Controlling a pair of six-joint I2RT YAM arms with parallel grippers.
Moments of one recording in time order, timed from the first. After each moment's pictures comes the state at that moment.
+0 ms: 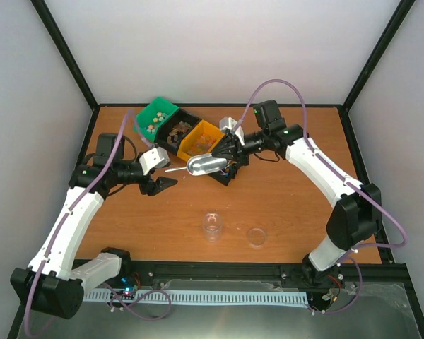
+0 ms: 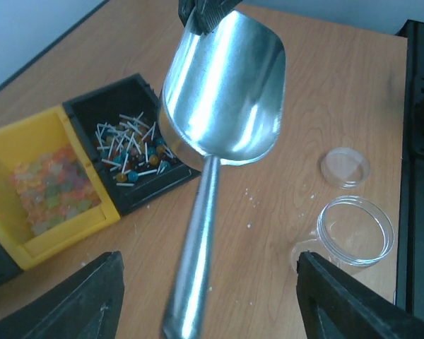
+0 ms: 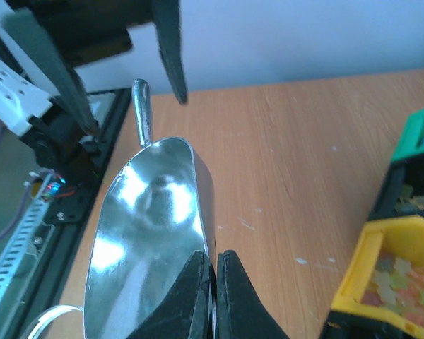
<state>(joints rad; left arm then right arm) -0.20 1.06 1.09 -0.88 0.77 0.66 0.47 1.63 1.45 -0.61 -1.00 -0.56</state>
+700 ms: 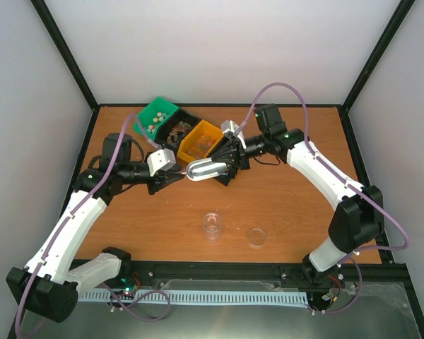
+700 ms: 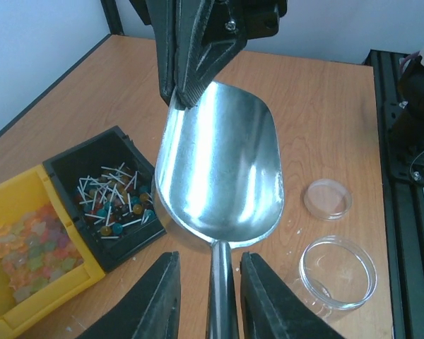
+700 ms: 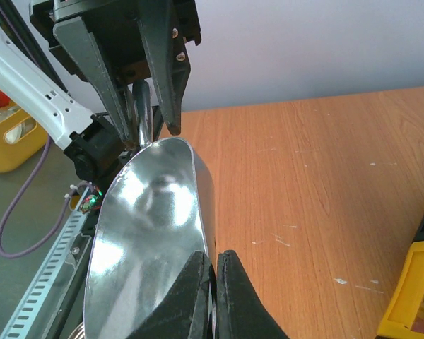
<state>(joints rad) -0.31 1.01 1.03 -0.69 0.82 0.57 0.47 1.59 1.39 -0.57 -1.13 -0.52</state>
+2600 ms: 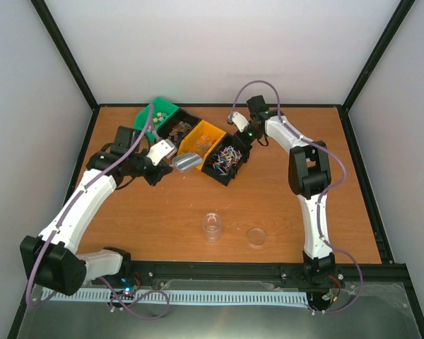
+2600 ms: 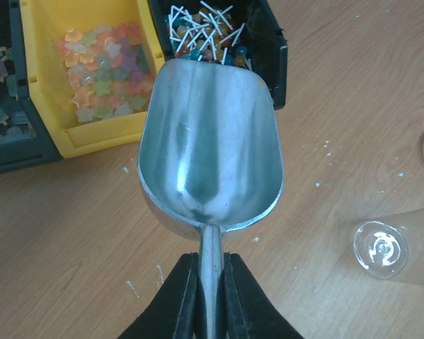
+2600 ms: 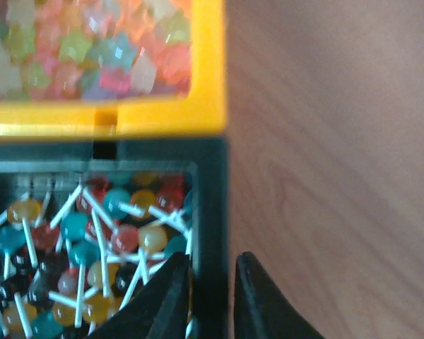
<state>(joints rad) -0.27 1.19 1.10 -0.84 0.43 0.42 0.32 2.31 1.98 -0.75 -0.40 -0.53</state>
